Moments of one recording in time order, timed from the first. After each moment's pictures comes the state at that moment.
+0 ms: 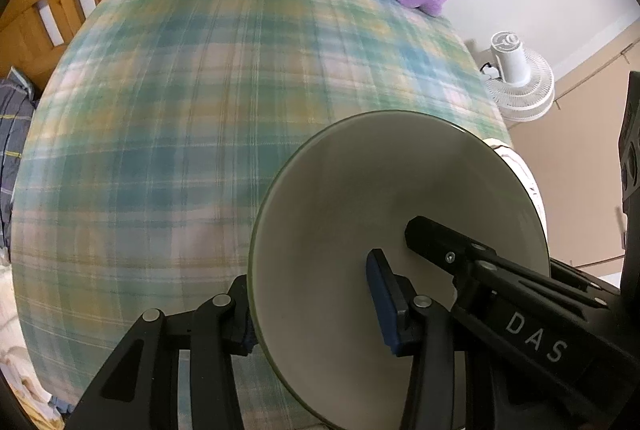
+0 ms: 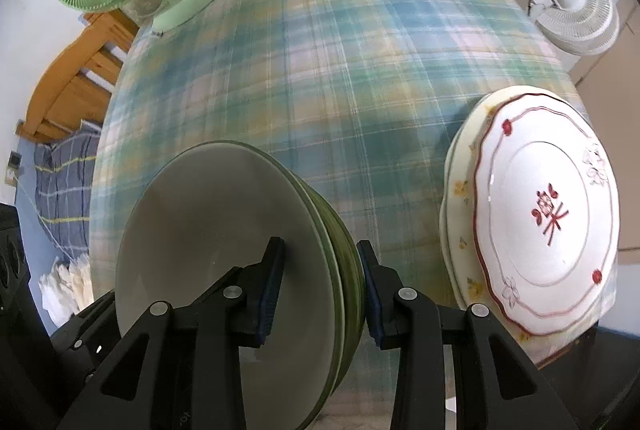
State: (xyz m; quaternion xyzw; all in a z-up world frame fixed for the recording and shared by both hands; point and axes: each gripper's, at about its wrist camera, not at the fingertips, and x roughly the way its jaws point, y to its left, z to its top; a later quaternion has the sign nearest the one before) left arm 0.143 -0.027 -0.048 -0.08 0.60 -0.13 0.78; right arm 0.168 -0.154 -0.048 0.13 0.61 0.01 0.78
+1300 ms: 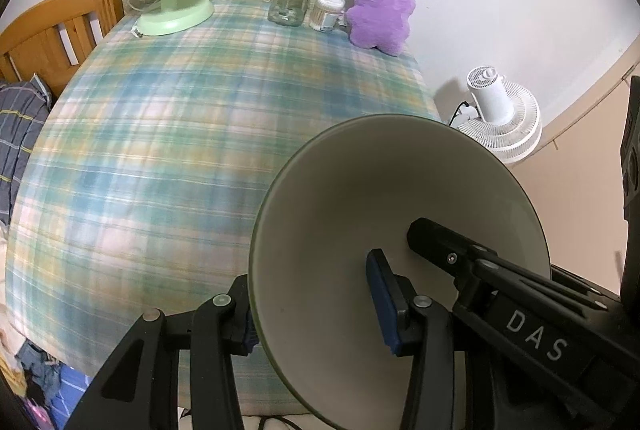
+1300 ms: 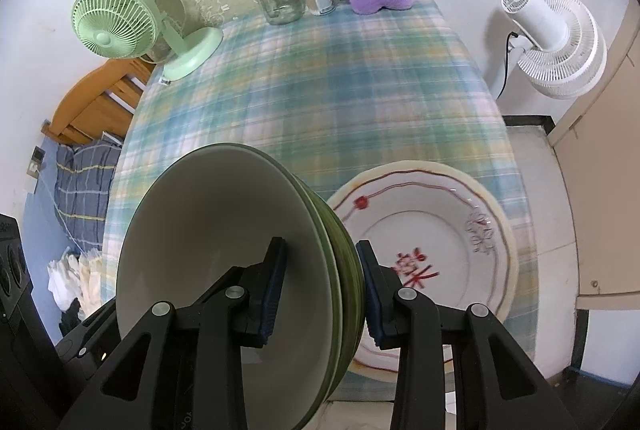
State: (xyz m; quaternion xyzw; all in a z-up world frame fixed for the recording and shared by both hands) left arm 0.129 -0.165 0.007 -0.10 0.55 -0.07 0.83; right arm 0.159 -0.285 0.019 0.11 0.57 0.07 0.81
